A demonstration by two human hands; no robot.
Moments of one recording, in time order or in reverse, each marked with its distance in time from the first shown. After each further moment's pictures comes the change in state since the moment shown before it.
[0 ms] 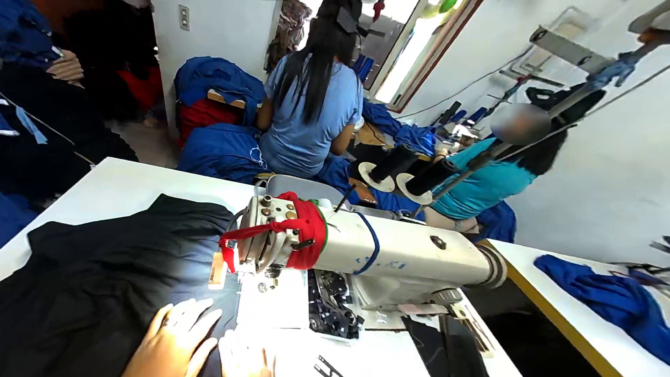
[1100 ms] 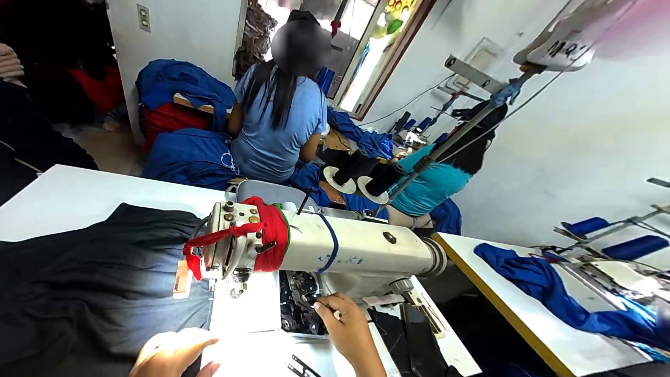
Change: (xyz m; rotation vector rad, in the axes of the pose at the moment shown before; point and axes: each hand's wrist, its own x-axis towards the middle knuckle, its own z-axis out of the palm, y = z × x) left_hand 0.016 0.051 -0.039 -0.458 -0.071 -0.029; right_hand 0.001 0.169 -0.112 0.263 0.253 0.416
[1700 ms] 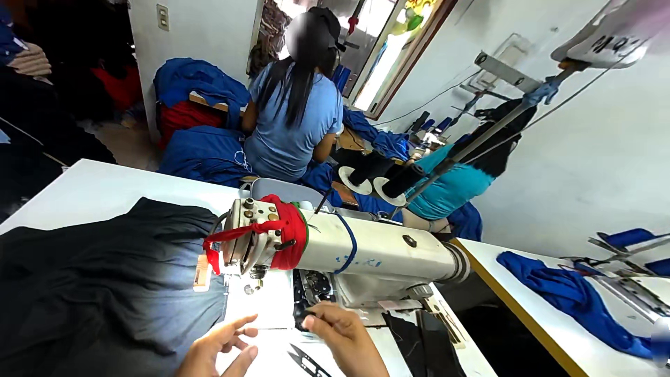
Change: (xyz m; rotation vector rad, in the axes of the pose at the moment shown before) left_hand 0.013 0.029 0.015 -0.586 0.019 -0.181; right_hand -0.014 -0.035 0.010 0.489 -0.264 -0.162
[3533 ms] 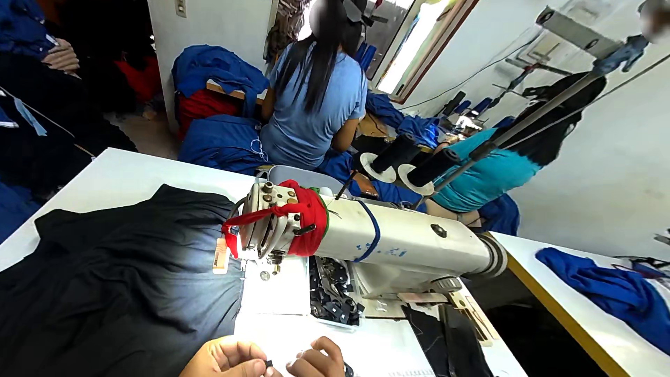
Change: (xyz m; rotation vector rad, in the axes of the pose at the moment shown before) left_hand -0.030 -0.006 0.000 -0.788 -0.075 -0.404; right_hand -0.050 -0.001 0.074 -0.623 0.215 -0.900
